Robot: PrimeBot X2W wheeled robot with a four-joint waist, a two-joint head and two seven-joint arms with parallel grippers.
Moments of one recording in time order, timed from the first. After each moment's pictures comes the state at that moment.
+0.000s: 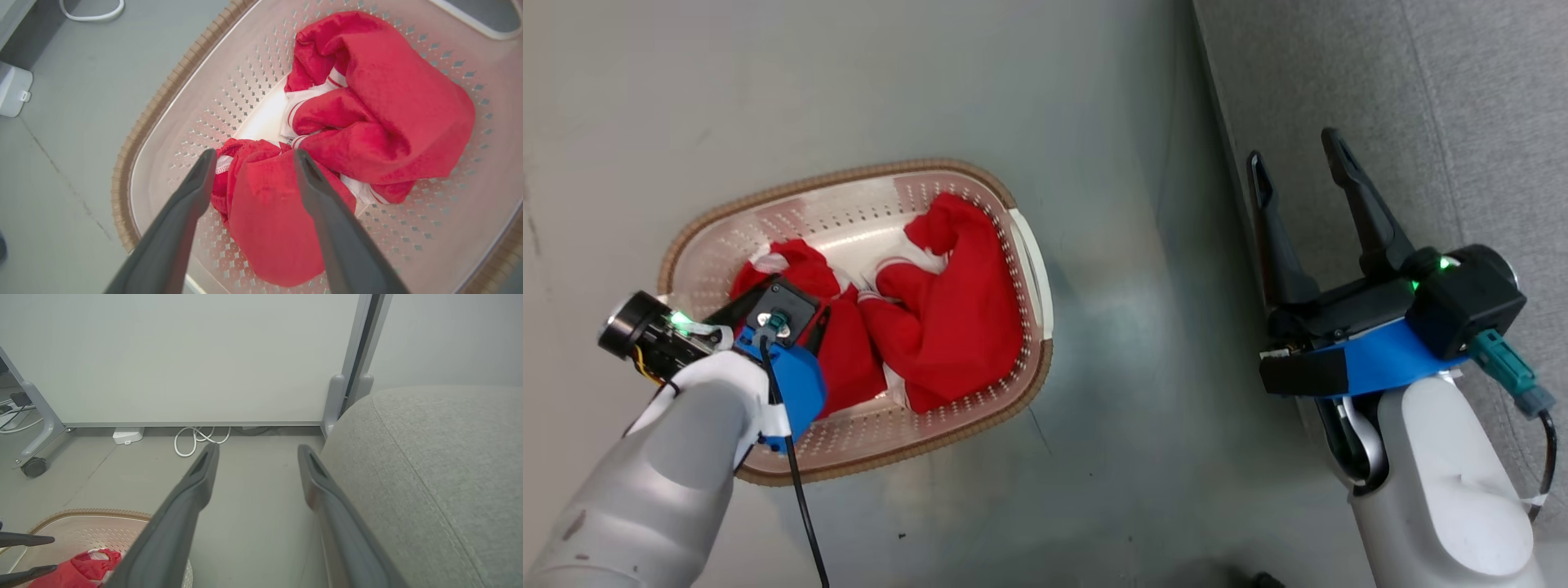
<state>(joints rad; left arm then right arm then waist) -0.83 0.31 -0.82 1.17 -0.24 -0.13 -0.21 -0.45 -0.05 0.12 0.15 0.10 0.13 -0.26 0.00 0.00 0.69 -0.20</state>
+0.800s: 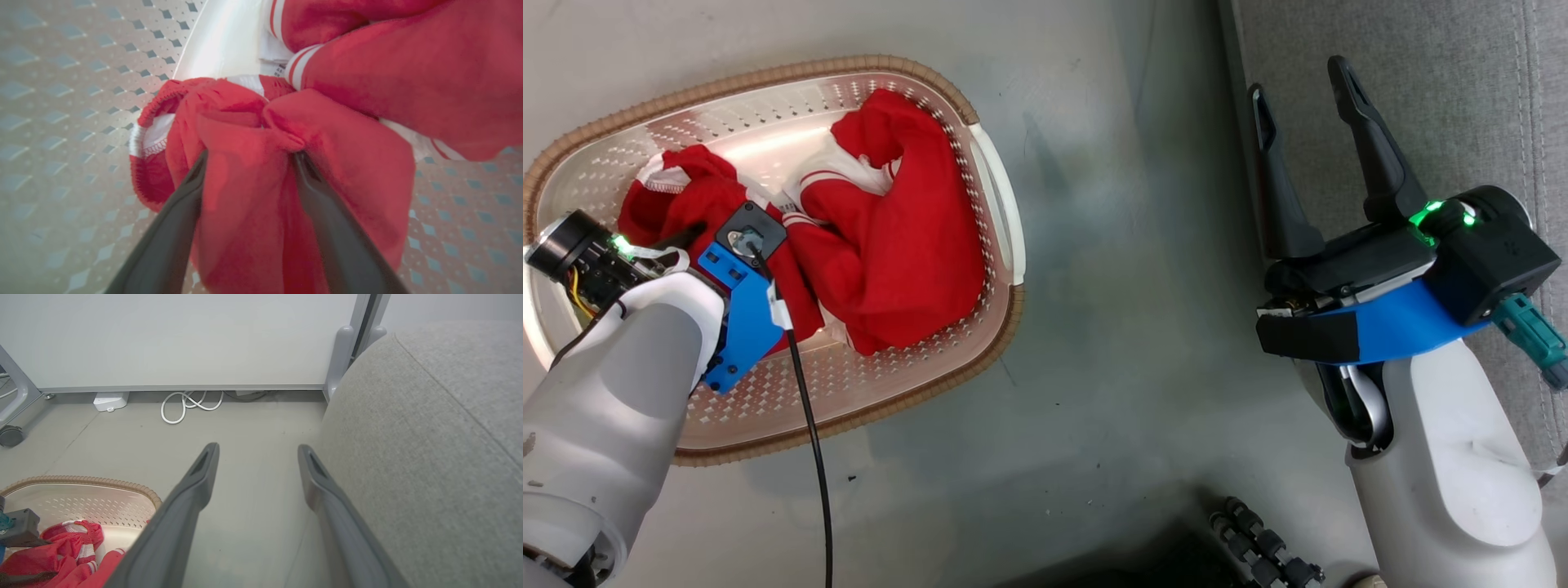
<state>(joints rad) -1.03 0.36 -1.08 1.25 -0.34 -0.13 0.04 -0.53 -0.05 0.14 0.10 0.12 0.13 -0.26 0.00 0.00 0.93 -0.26</state>
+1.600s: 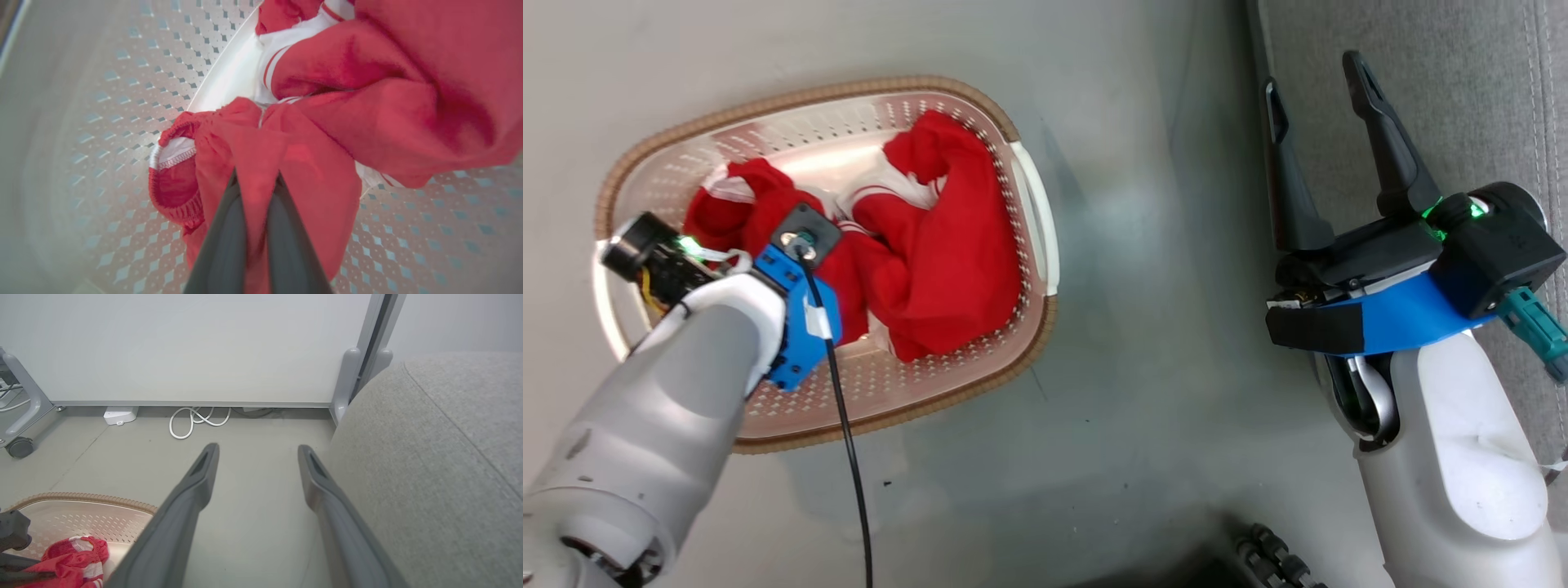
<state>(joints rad) -1.03 0.30 -1.18 1.21 -0.49 -0.13 -0.01 -0.54 -0.05 0.12 0.12 0.10 0.13 -0.26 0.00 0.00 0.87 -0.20</state>
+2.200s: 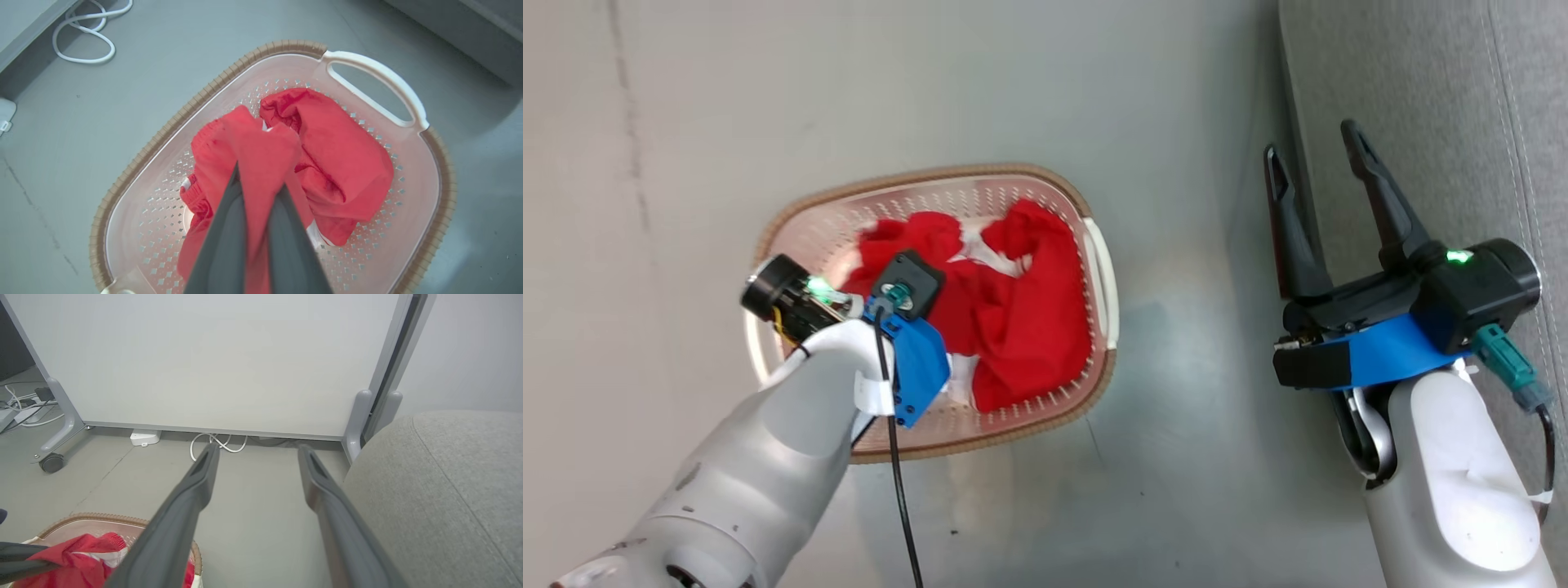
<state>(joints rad) -0.94 0.17 -1.20 1.16 -0.62 -0.13 -0.22 -0.46 -0.05 0.08 0.16 0.02 0.13 -0.26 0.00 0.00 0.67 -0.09</state>
